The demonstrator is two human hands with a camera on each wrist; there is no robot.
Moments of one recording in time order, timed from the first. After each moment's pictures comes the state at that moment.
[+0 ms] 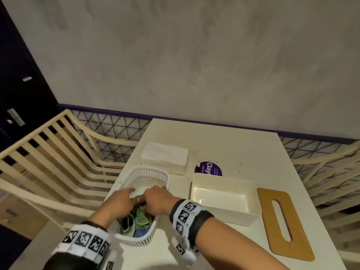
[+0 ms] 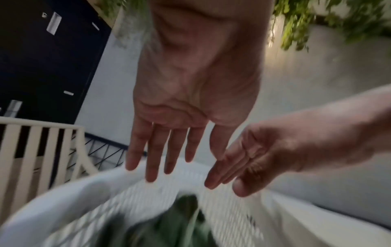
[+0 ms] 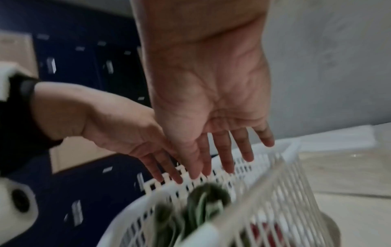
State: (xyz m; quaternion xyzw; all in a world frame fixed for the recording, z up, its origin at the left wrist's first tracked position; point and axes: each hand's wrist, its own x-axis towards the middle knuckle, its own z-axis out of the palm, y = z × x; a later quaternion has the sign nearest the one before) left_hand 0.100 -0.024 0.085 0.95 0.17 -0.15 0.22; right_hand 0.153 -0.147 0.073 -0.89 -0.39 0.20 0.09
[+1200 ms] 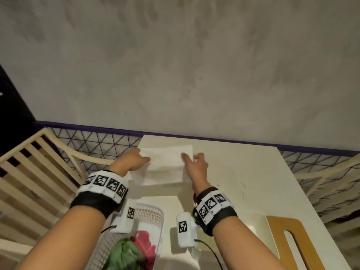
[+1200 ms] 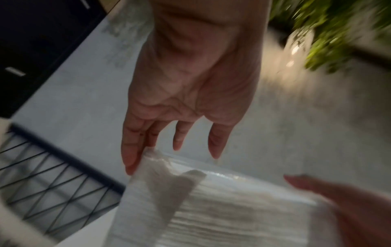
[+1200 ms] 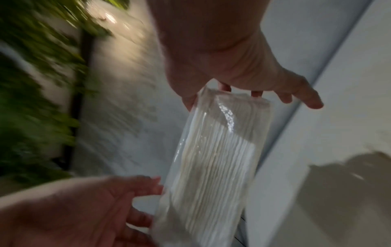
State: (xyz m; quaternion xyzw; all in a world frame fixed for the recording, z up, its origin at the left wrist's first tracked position) left_hand 0.300 -0.015 0.159 0.92 0.21 -0.10 0.30; right_hand 0.322 -0.199 0.102 -0.78 0.12 0.03 0.62
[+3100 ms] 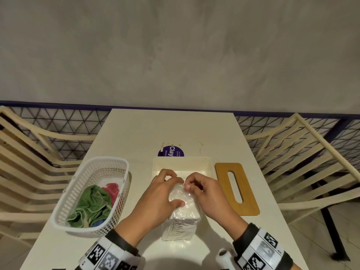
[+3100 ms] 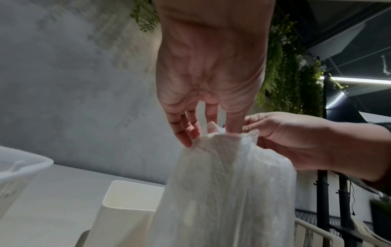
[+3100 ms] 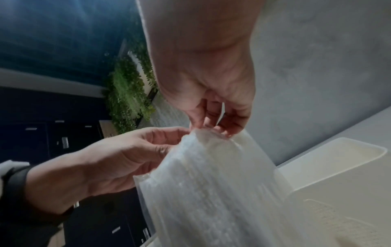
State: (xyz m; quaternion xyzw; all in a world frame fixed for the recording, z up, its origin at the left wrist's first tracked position) left_hand 0.073 -0.216 0.114 0.93 -0.13 -0.03 0.35; right_hand 0.086 -0.377 0.111 -0.85 -0.11 0.03 0.52
